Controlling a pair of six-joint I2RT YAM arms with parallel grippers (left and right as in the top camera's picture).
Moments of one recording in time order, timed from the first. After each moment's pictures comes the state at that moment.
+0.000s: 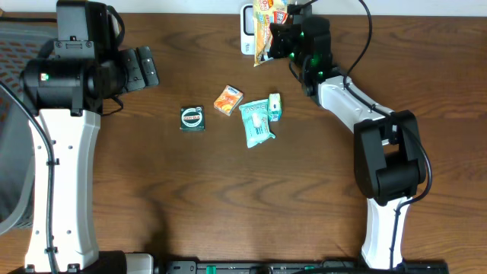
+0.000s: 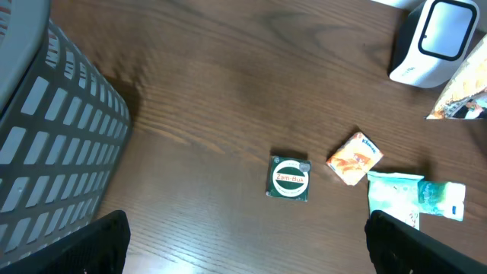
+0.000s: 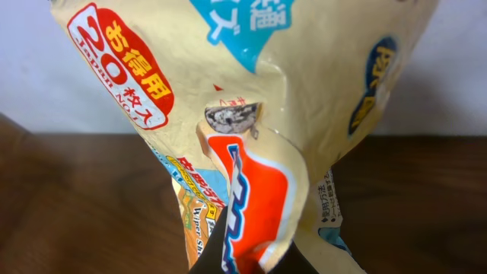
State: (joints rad) left arm -0.01 1.54 1.84 -1.26 -0.06 -0.25; right arm 0.30 2.18 1.54 0.33 -0.19 0.34
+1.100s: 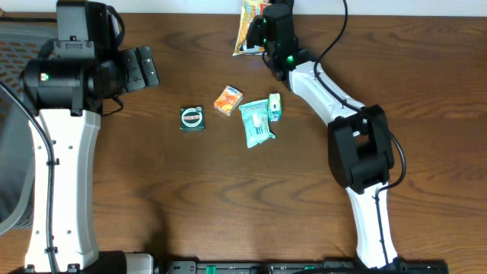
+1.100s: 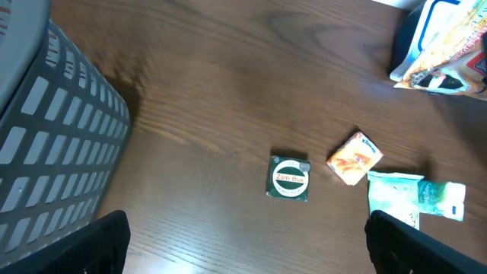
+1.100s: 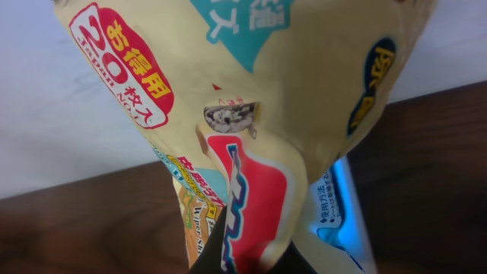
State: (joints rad) left arm -0.01 1.54 1.84 -1.26 -0.06 -0.25; right arm 0.40 2.36 1.92 0.02 0.10 0.58
